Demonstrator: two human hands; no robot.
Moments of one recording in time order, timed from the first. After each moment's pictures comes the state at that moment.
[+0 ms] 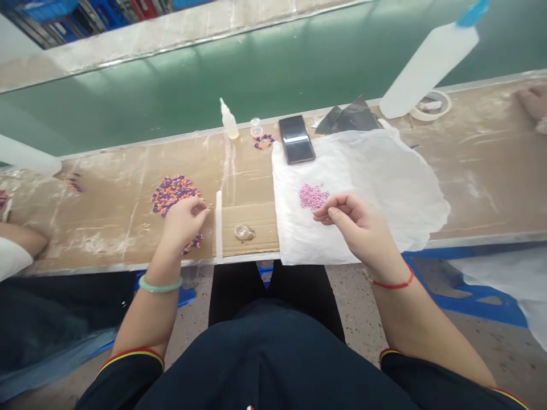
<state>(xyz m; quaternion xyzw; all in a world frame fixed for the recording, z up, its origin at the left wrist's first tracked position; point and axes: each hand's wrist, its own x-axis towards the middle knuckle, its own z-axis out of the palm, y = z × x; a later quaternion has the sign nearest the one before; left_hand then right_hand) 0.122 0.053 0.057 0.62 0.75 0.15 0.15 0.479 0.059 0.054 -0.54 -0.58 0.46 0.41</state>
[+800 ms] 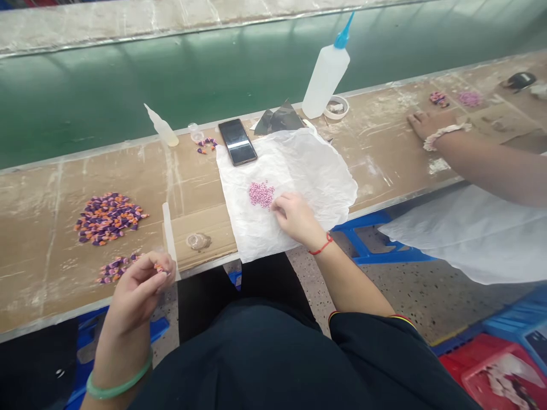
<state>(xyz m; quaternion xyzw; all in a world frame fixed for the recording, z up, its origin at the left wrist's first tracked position) 0.162 -0.022 0.060 0.44 0.51 0.45 0.59 0.502 0.076 0.006 -0.53 -0.79 0.19 0.23</state>
